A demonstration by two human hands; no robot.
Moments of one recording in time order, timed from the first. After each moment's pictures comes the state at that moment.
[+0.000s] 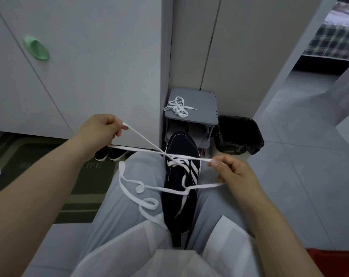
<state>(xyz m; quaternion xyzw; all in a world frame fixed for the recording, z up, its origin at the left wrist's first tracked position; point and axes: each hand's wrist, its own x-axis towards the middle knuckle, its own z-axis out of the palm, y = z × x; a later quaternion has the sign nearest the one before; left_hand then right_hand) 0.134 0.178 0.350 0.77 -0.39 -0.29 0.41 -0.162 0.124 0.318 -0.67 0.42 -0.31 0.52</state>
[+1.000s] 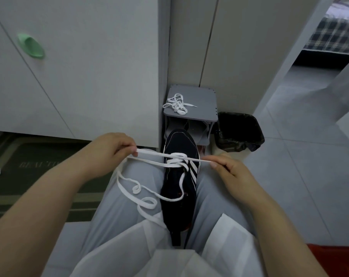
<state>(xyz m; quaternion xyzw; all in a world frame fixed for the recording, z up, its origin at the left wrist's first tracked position) 0.111 0.207 0.346 0.72 -0.64 -0.18 0.17 -0.169 0.106 0.301 -0.79 0.39 -0.23 0.41</state>
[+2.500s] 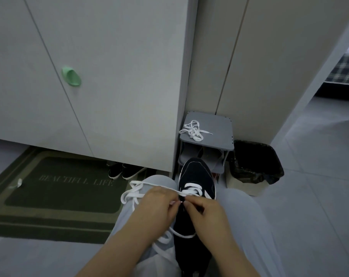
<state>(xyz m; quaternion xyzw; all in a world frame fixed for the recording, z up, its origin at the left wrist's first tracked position) 0.042 0.199 0.289 0.72 -0.66 -0.09 0.20 -0.093 0.147 0.276 -0.74 0.45 -0.25 0.43</state>
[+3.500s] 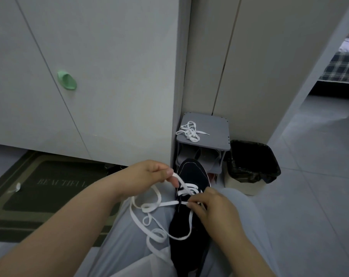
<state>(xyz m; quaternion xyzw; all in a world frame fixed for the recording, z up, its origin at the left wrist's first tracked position) 0.078 0.183 0.363 0.67 -0.54 -0.44 0.27 -0.116 0.130 0.296 -0.85 0.43 -0.17 0.24</state>
